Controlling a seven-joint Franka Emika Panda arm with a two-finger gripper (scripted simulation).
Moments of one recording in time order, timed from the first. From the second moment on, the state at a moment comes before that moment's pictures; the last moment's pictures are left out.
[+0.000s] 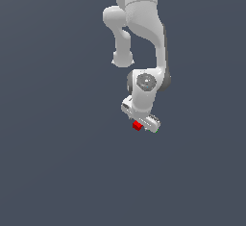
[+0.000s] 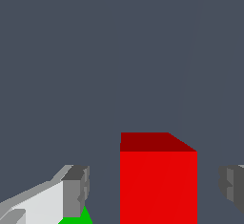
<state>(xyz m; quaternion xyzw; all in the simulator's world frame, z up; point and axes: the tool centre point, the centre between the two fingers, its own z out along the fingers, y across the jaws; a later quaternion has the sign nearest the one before) -0.017 0.079 0.036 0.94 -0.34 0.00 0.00</state>
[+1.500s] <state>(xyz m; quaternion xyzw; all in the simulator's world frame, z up) -0.018 0.079 0.060 0.94 -0.34 0.00 0.00</state>
